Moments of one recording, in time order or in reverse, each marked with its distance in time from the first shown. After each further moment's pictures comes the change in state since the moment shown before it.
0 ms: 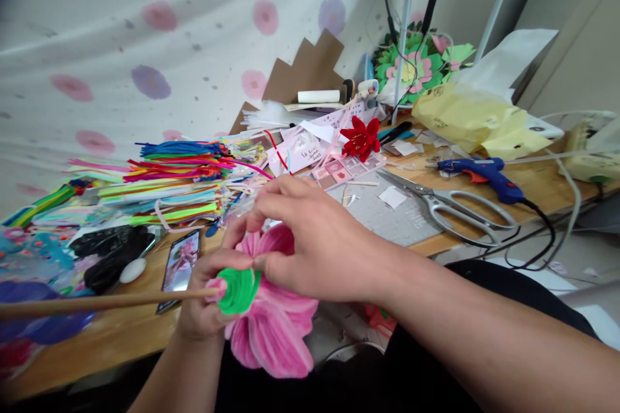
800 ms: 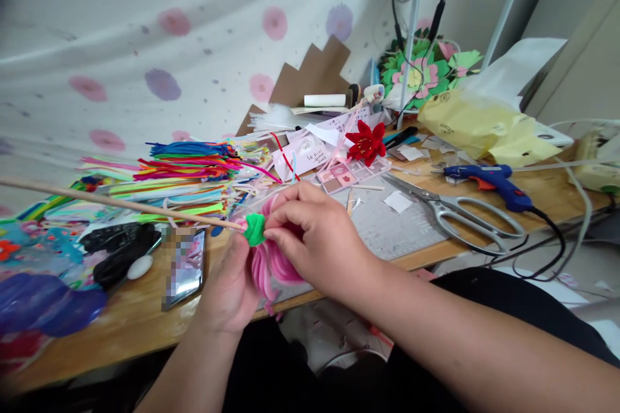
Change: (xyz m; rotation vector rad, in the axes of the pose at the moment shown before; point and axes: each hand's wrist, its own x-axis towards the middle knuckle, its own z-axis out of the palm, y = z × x) left_hand 0.006 0.001 0.030 -0.597 0.416 -0.483; right_hand -0.003 0.014 0.031 0.075 0.361 -0.030
